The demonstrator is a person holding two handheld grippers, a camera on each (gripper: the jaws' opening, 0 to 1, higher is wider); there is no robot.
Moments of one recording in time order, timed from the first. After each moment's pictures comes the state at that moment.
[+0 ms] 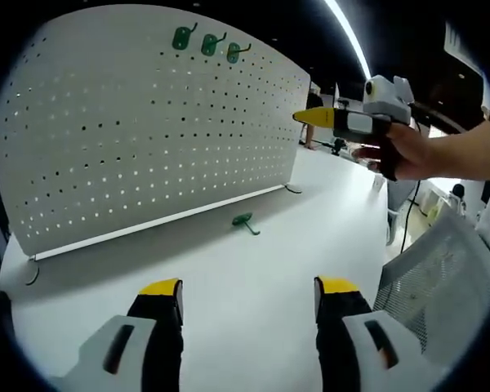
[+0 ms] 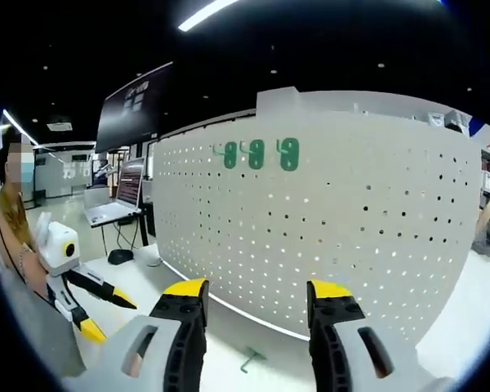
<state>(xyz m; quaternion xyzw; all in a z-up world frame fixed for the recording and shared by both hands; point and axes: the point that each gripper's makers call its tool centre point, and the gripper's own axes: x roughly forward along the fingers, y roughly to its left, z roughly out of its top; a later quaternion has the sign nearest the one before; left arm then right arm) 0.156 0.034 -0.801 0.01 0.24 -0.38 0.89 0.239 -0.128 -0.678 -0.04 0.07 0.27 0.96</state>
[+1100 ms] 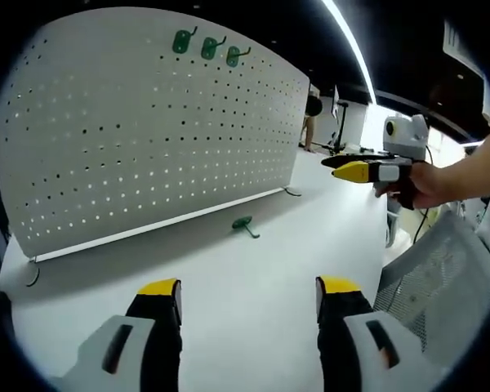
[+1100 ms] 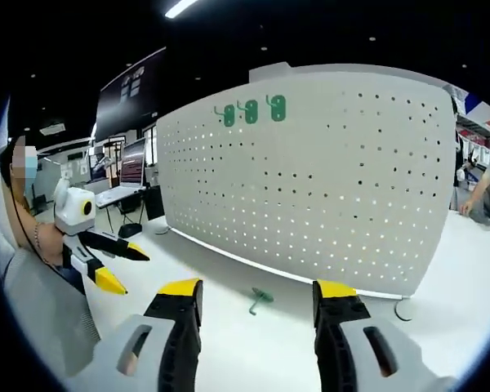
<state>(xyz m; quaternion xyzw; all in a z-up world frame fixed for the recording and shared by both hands) 0.156 0.034 -0.797 0.01 0.24 -0.38 0.89 0.186 -0.158 -0.735 -0.03 0.14 0.26 0.95</state>
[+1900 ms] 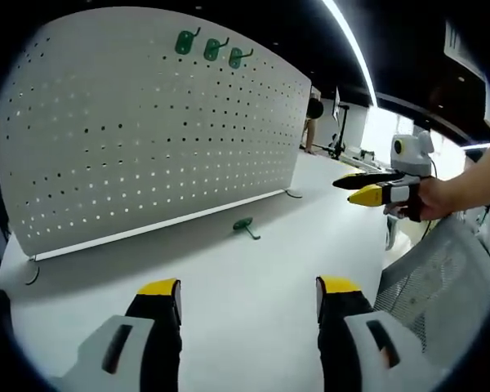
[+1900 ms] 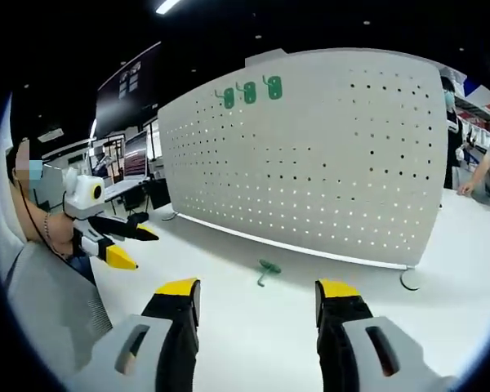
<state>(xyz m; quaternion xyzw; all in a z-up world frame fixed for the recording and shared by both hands) 0.157 0.035 -0.796 0.00 0.24 -0.38 0.89 0.164 -0.165 -0.757 -0.01 0.17 0.27 0.95</state>
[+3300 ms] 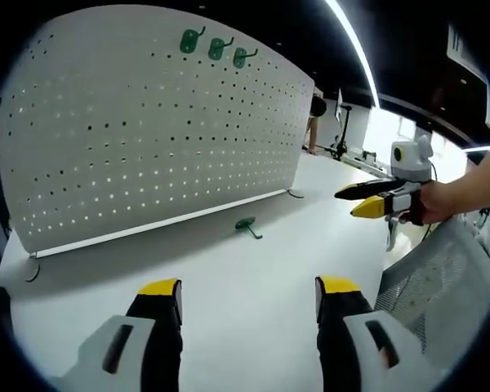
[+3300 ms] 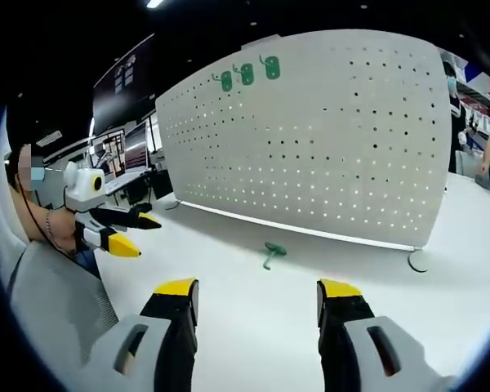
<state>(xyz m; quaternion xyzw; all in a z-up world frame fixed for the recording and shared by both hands) 0.158 0.037 -0.797 0.00 0.24 -0.38 0.90 0.157 -0.162 -0.776 0.00 0.22 0.27 0.94</state>
